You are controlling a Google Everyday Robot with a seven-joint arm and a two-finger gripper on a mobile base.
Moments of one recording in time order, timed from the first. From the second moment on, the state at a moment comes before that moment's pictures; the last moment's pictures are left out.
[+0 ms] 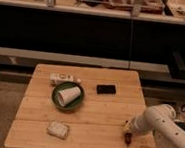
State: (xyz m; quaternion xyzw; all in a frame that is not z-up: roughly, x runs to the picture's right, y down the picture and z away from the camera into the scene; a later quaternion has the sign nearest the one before) arm 0.254 0.270 0.779 -0.17 -0.26 -0.53 0.78
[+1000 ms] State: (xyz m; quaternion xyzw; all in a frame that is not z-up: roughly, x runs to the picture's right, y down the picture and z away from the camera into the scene) arm 0.301 0.285 0.757 -0.18 -0.24 -0.50 0.81
